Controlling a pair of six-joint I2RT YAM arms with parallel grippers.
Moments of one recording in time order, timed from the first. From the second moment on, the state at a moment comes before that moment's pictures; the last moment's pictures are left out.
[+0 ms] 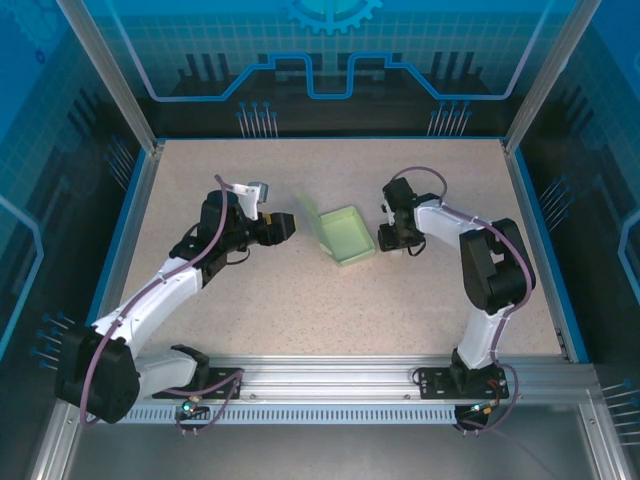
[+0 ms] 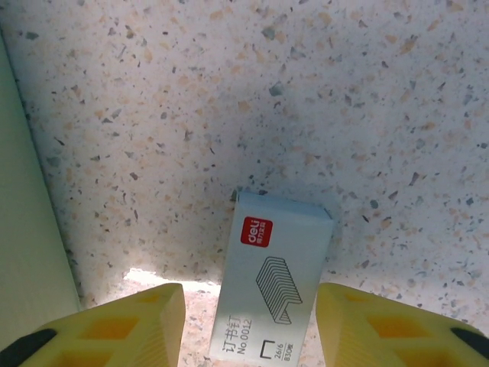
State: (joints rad) left arm -0.31 1.18 0.80 -0.10 0.37 -0.43; right arm 0.33 1.85 1.21 -0.67 0.06 0.16
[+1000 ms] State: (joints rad) left arm -0.31 1.12 0.75 -0.10 0.34 -0.43; right arm 0.47 1.74 1.29 -0.71 0.07 0.12
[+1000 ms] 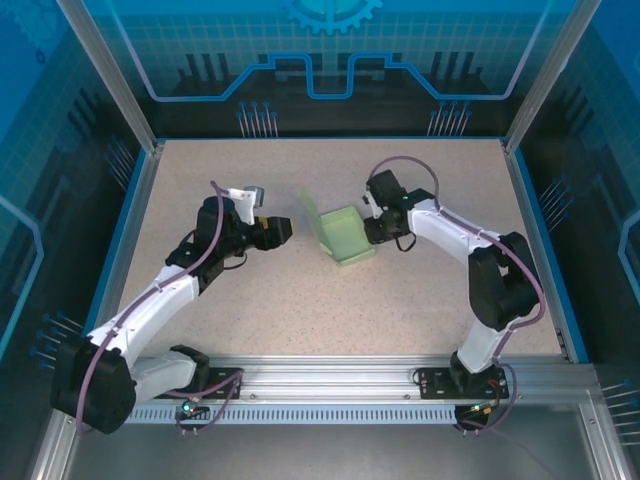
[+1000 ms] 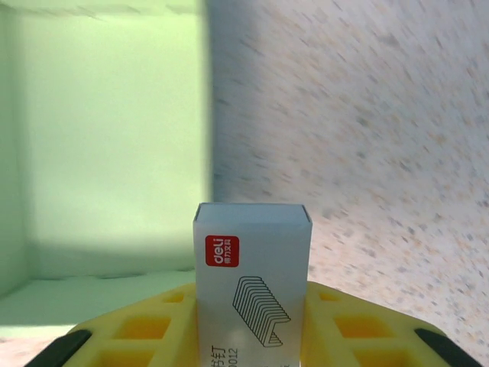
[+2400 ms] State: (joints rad) left arm -0.30 1.09 0.72 -0.11 0.28 -0.46; right arm 0.36 1.79 1.18 -0.54 -0.29 0.18
